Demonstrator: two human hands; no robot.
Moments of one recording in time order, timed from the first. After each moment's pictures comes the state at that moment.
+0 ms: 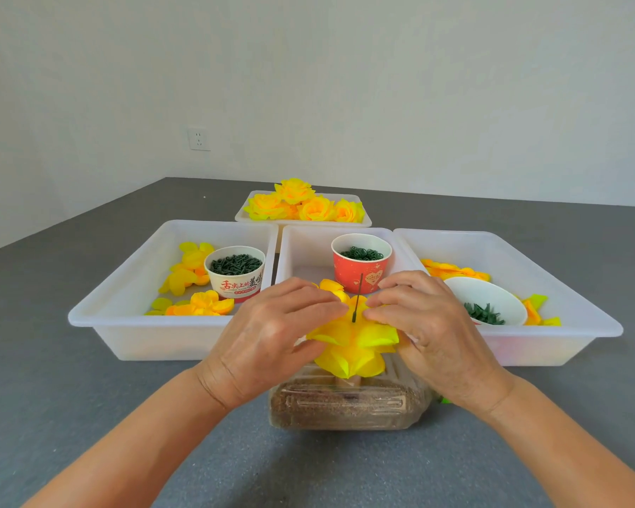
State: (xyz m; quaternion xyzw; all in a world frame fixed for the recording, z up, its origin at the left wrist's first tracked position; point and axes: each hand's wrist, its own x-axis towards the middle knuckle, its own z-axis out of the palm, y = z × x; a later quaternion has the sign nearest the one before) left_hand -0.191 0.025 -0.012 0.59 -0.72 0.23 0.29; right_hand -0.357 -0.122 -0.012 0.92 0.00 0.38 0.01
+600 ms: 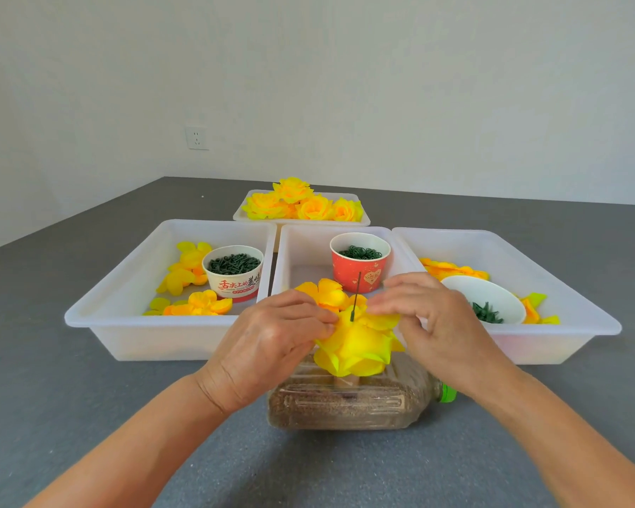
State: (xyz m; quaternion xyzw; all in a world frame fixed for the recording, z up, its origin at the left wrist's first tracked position) left_hand -0.190 0.024 -0.022 0.57 -0.74 0.19 0.31; right_hand -0.359 -0.117 -0.005 0.91 -0.10 0.34 -0.22
